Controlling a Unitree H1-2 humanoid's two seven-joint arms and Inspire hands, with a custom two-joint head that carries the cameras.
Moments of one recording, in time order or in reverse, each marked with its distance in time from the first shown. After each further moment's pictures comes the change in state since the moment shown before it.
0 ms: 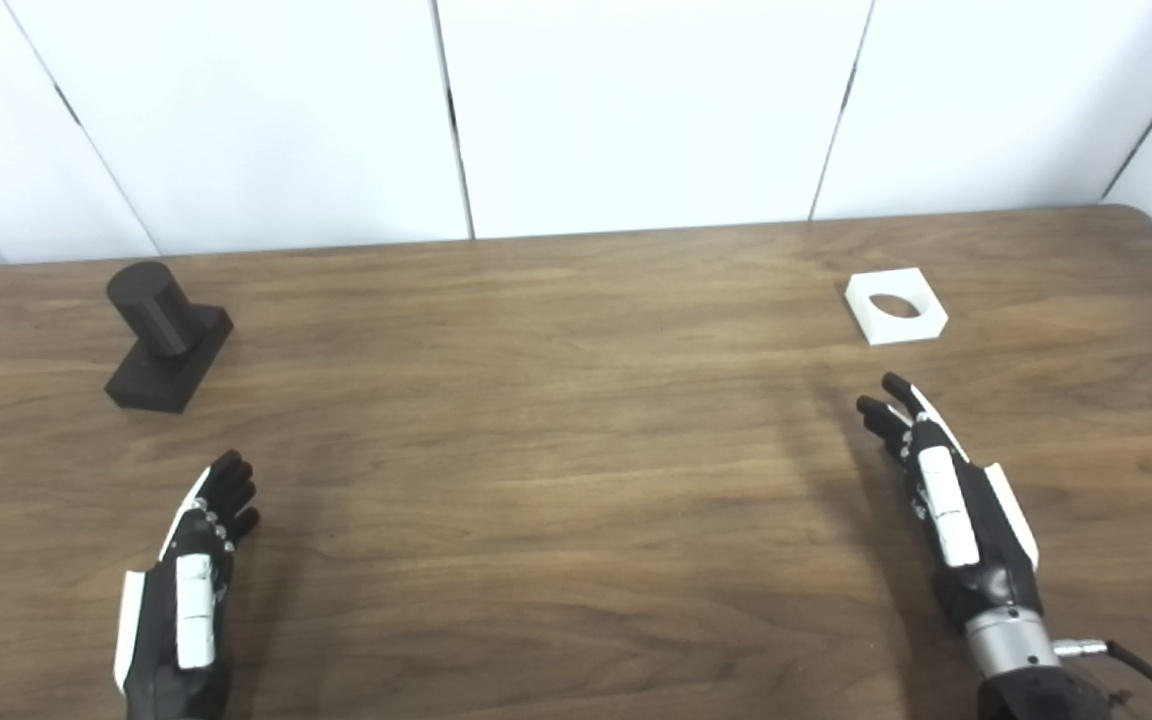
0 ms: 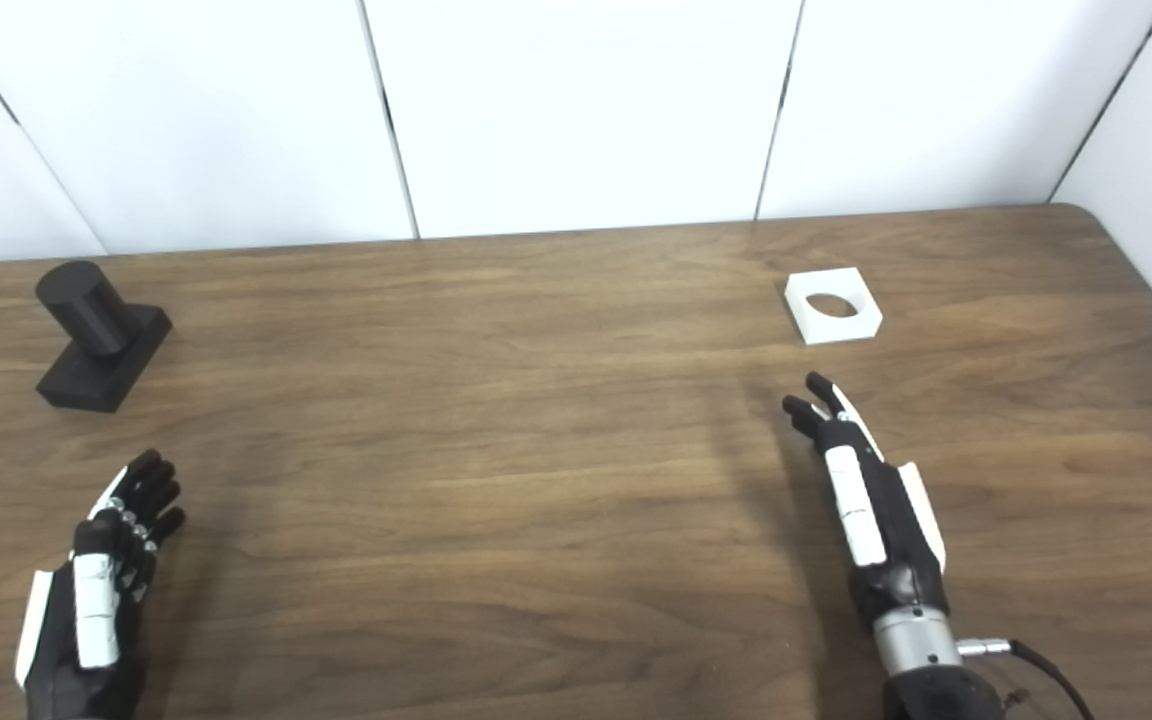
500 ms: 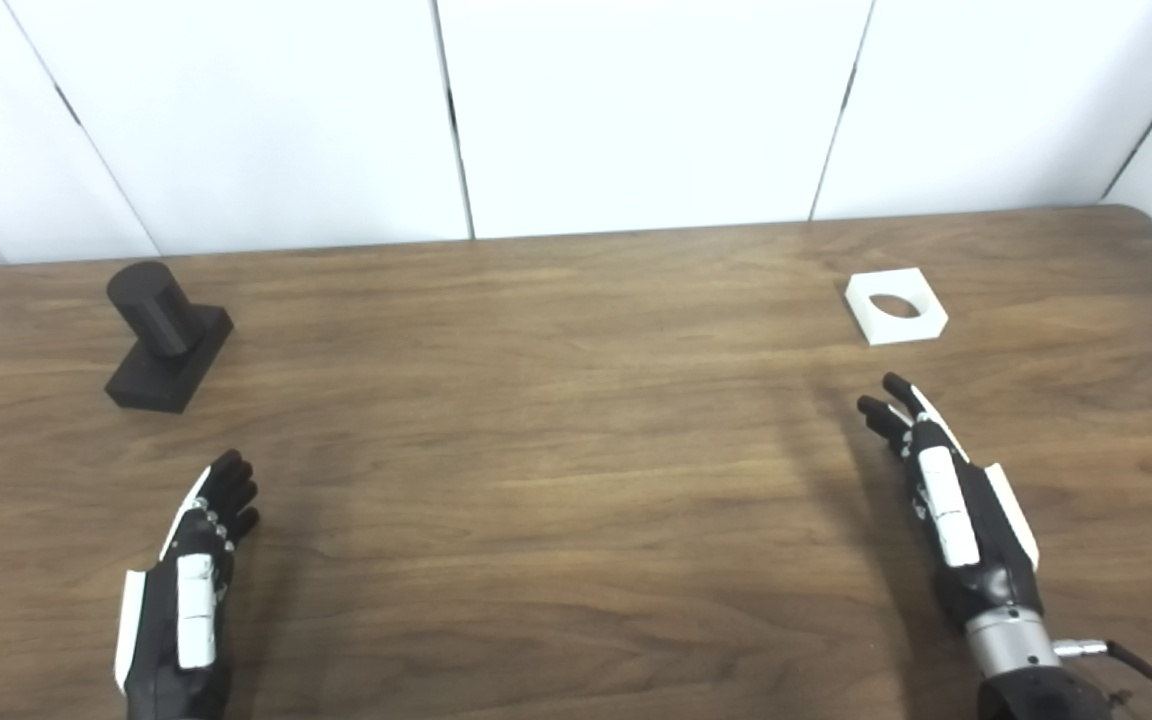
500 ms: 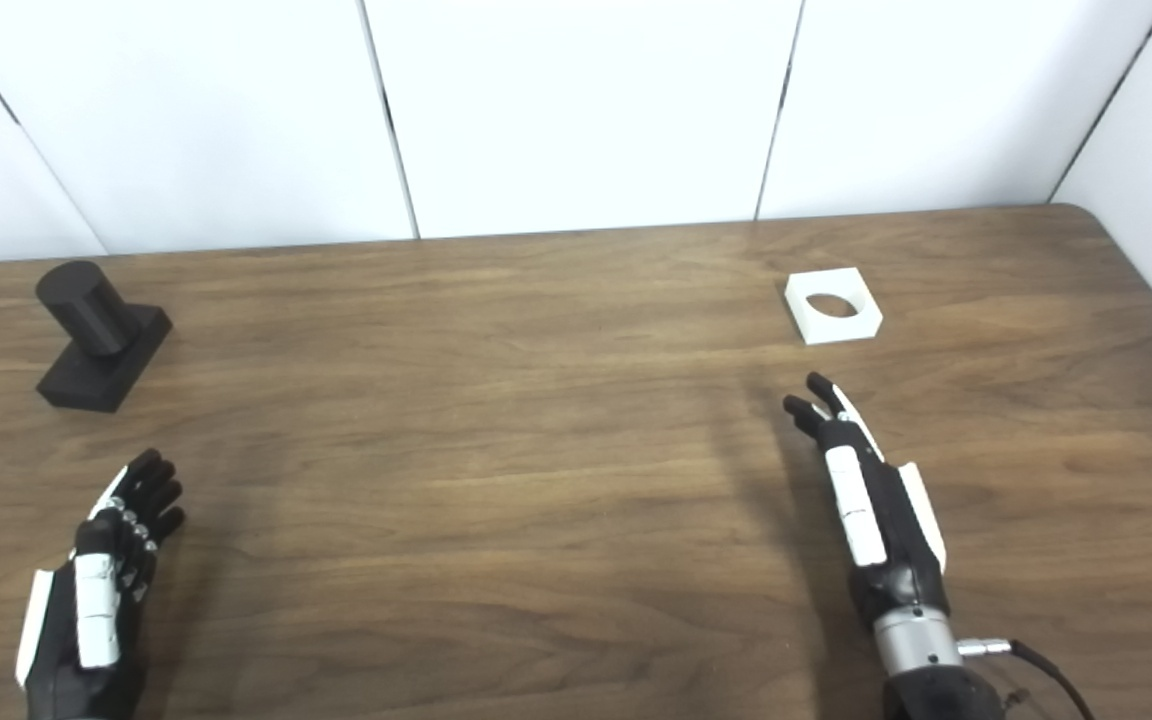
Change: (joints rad) left arm 0.000 0.000 0.000 0.000 0.005 -0.003 -0.002; right arm 0.000 0.000 0.000 0.000 0.000 0.000 -0.001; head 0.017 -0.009
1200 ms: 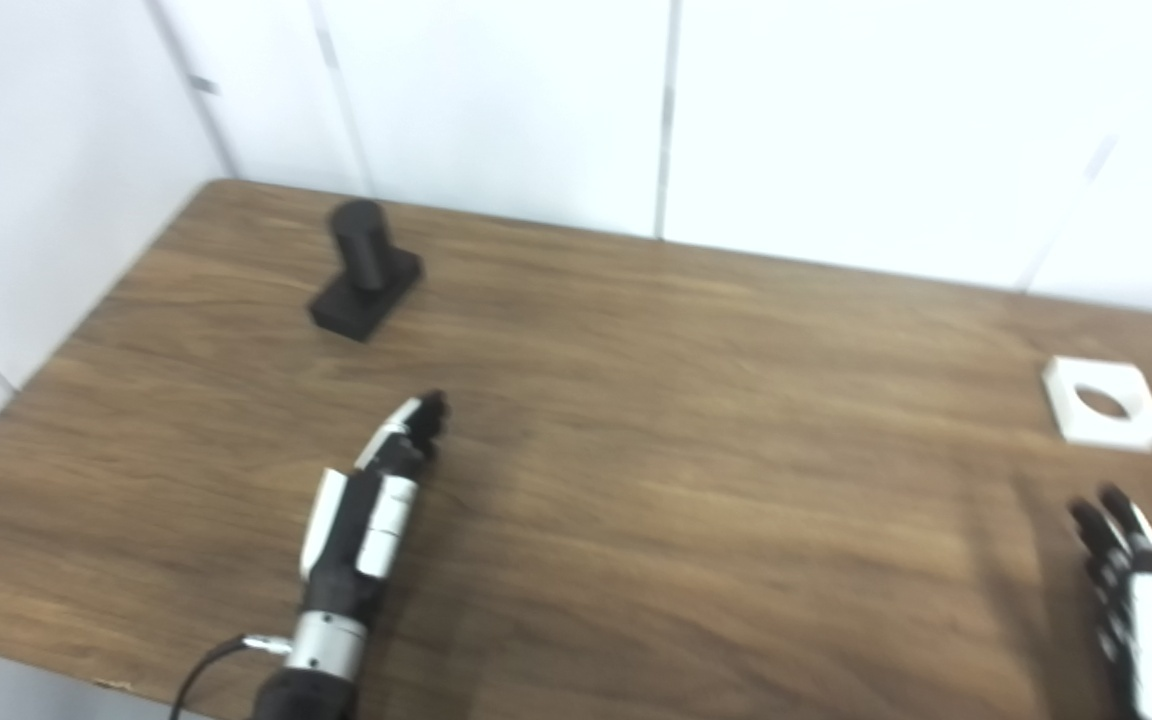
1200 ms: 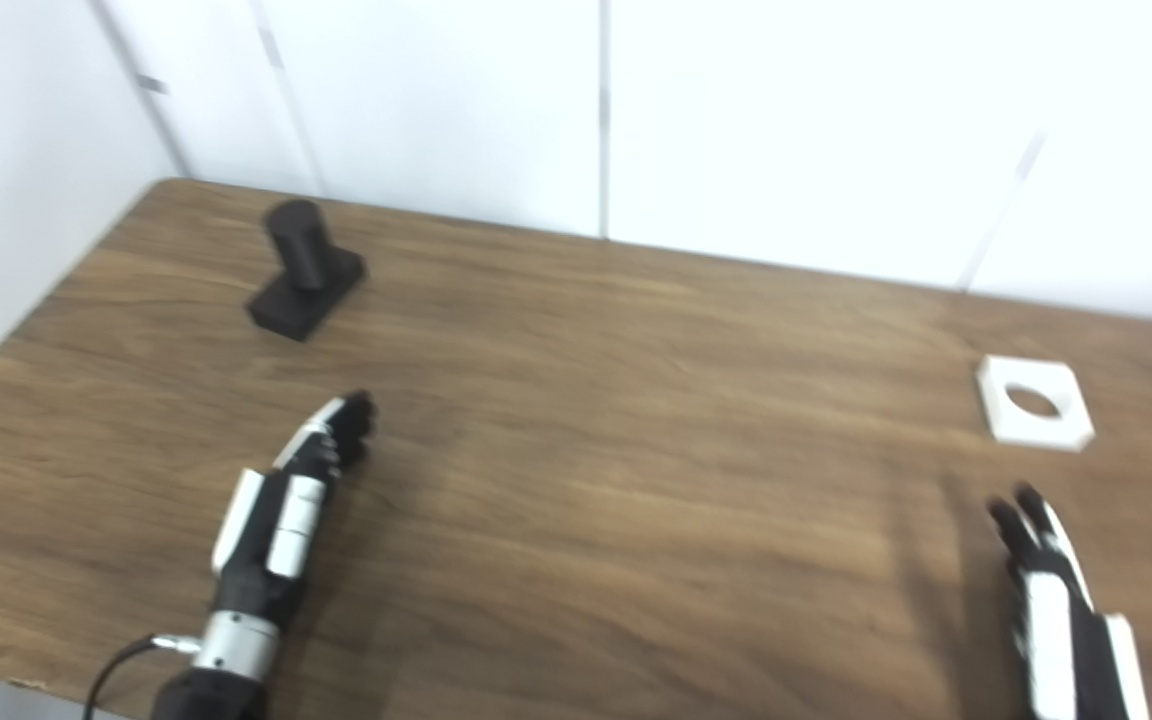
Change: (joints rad) left arm 0.003 -0.015 -0.071 0.011 0.091 -0.034 0.047; right arm 0.005 -0.012 -0.029 0.011 0.034 -0.014 0.025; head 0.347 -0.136
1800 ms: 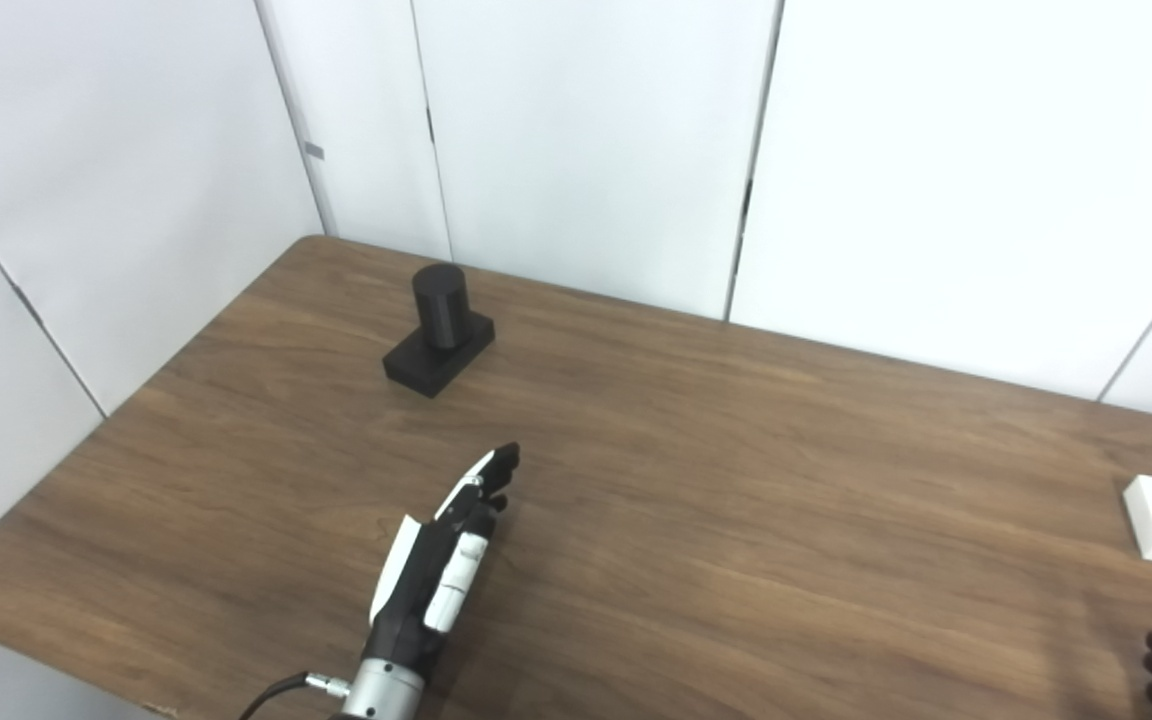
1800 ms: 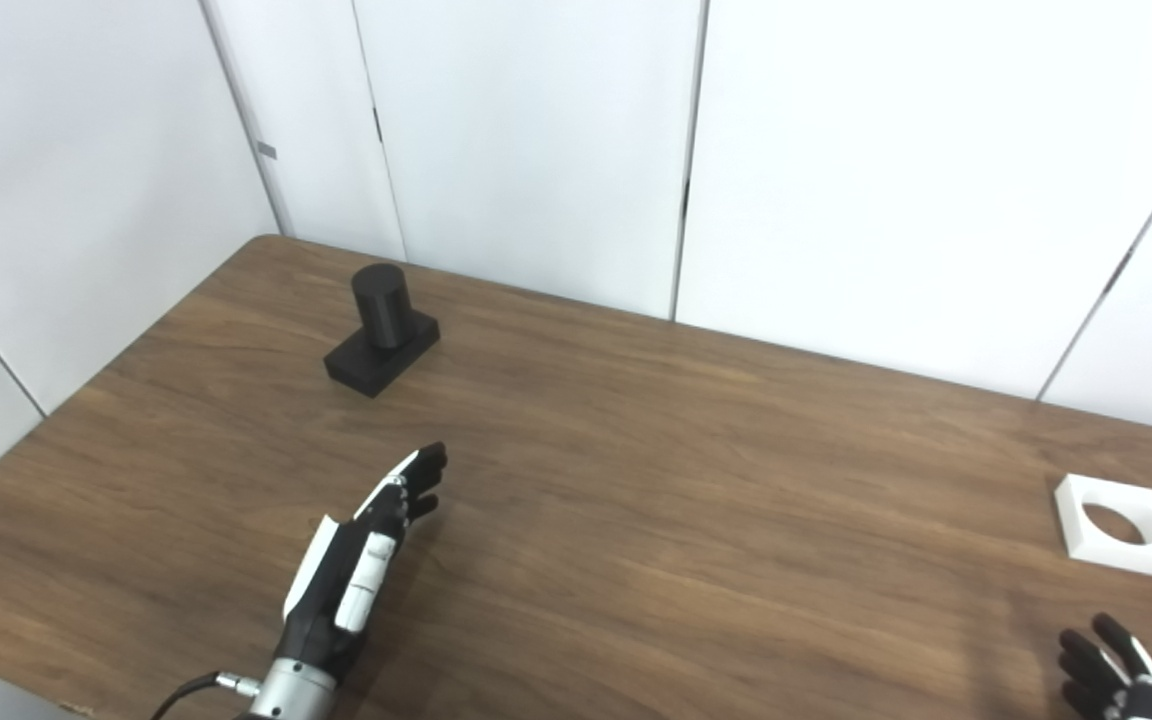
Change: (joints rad) left arm -0.006 -0.001 -0.038 0.025 0.021 -0.055 0.024; right arm -0.010 0.001 -0.016 0.020 -0.013 -0.010 -0.012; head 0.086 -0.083
